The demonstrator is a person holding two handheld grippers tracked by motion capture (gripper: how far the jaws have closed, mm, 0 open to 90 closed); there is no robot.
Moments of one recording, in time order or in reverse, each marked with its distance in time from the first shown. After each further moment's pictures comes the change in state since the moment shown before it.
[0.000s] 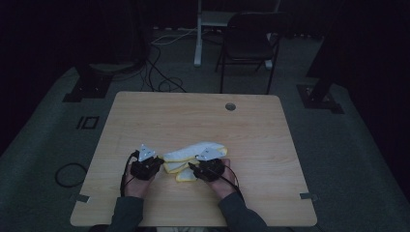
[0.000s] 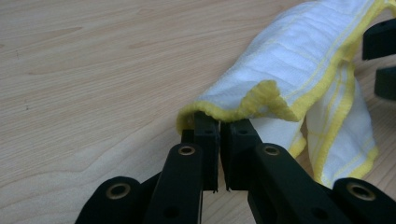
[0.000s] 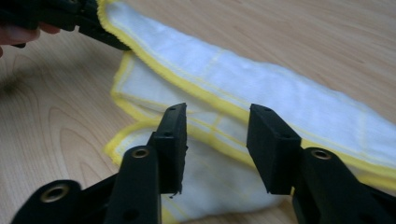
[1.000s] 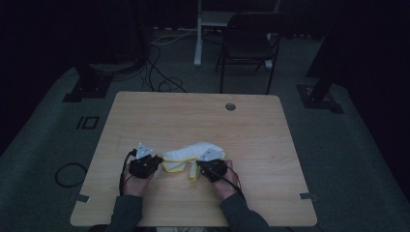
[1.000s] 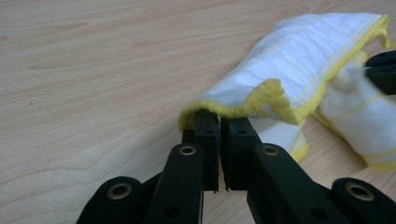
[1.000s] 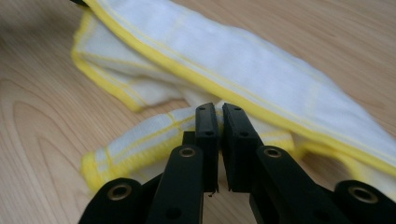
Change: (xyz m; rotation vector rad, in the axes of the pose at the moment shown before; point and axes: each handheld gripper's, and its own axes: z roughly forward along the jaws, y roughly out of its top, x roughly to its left) left arm 0.009 0.002 -0.001 -0.002 -0.011 -0.040; right arm -0.008 -0.009 -0.005 0.077 -0.093 -0.011
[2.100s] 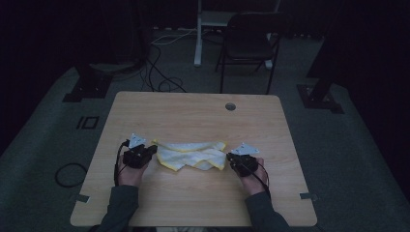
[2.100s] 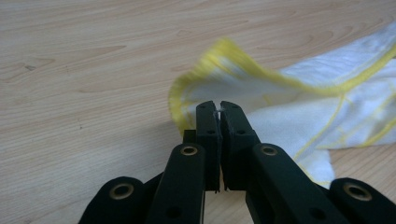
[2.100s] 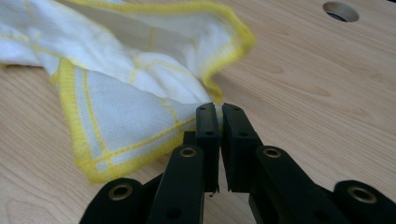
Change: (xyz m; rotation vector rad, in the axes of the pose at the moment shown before) left arm 0.028 0.020 -0.001 -0.016 0.028 -0.034; right arm -0.072 -0.035 -0.045 0.003 -0.134 0.120
